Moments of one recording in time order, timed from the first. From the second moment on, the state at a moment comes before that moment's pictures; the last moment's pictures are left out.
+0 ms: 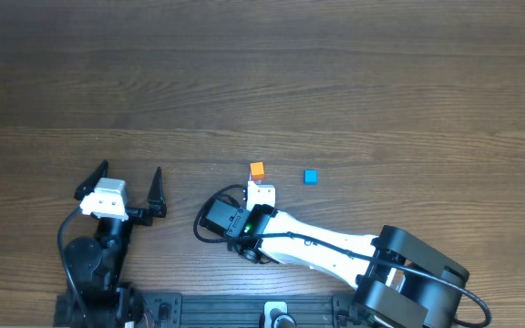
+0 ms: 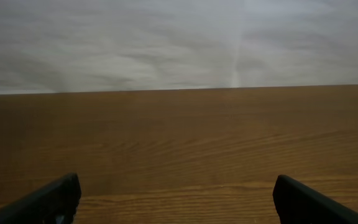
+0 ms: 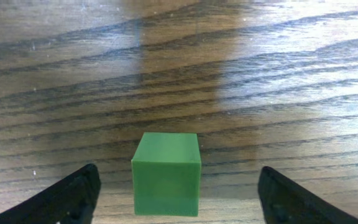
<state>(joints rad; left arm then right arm) 0.03 0.01 0.01 -0.06 0.15 -0.01 1.10 1.71 0.93 -0.69 0.16 1.10</state>
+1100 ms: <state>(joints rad) 0.03 0.01 0.01 -0.06 0.15 -0.01 1.12 1.71 0.93 -0.67 0.18 1.12</state>
